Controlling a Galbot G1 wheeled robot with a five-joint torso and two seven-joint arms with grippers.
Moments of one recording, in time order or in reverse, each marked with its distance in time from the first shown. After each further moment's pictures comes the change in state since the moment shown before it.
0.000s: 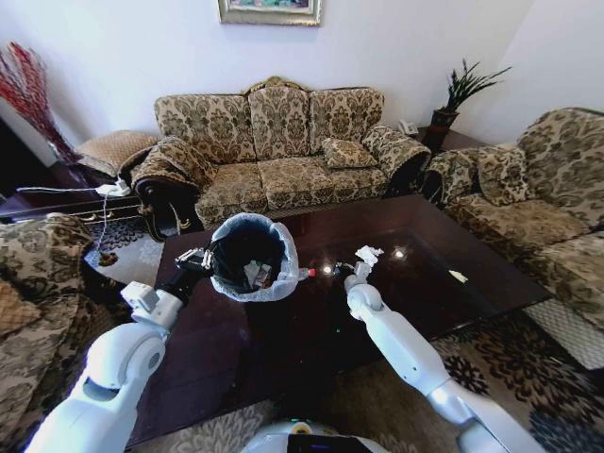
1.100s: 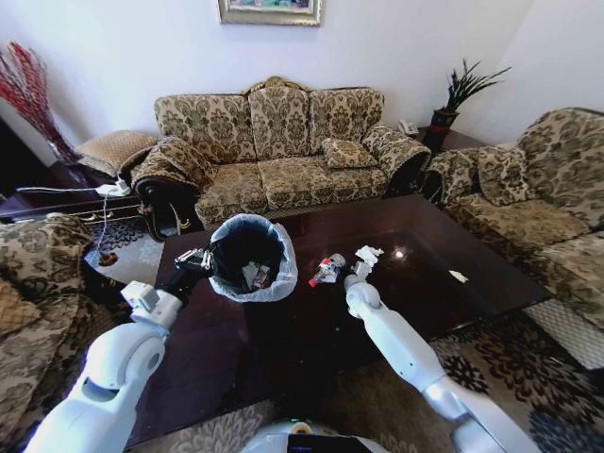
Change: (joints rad) left arm 0.004 -0.004 0.001 -0.001 0.003 0.010 -0.013; right arm 0.019 0.045 0.024 -0.094 0.045 0.003 0.007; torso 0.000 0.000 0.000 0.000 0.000
